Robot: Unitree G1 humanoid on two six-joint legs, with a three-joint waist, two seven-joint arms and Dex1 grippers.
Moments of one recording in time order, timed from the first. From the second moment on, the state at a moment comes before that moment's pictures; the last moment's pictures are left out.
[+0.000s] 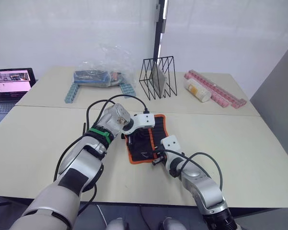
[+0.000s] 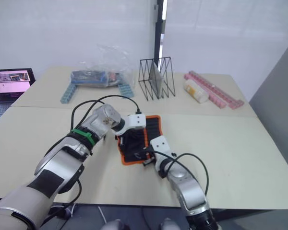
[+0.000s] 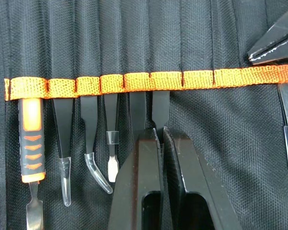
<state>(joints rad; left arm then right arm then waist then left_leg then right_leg) -1.16 0.27 -0.51 0.94 0.27 0.24 -1.17 -0.18 -0.14 0.28 -0.29 0.06 0.75 0.20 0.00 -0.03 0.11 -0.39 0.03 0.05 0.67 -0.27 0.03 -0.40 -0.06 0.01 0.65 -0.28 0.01</state>
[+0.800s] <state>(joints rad) -1.15 0.32 -0.39 0.86 0.23 0.29 -1.17 -0.17 -0.14 0.29 -0.29 0.05 0.75 0.22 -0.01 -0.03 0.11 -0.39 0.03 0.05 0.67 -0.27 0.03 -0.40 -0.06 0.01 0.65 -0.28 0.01</state>
